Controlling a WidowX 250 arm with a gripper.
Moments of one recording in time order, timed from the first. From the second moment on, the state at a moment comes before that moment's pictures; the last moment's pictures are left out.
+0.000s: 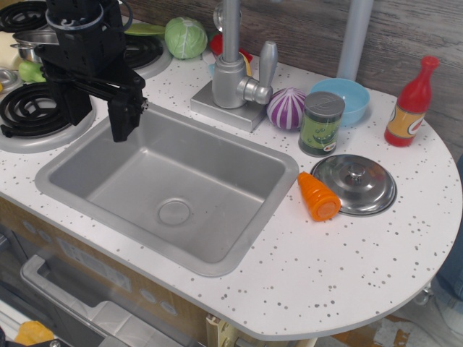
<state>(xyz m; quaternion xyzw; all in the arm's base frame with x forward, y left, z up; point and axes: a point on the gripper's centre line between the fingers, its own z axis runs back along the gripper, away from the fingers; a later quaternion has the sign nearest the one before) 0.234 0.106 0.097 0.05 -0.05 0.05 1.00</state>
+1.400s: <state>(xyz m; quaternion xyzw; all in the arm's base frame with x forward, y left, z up) 0.343 -0.052 0.135 0.02 -0.12 0.00 0.99</state>
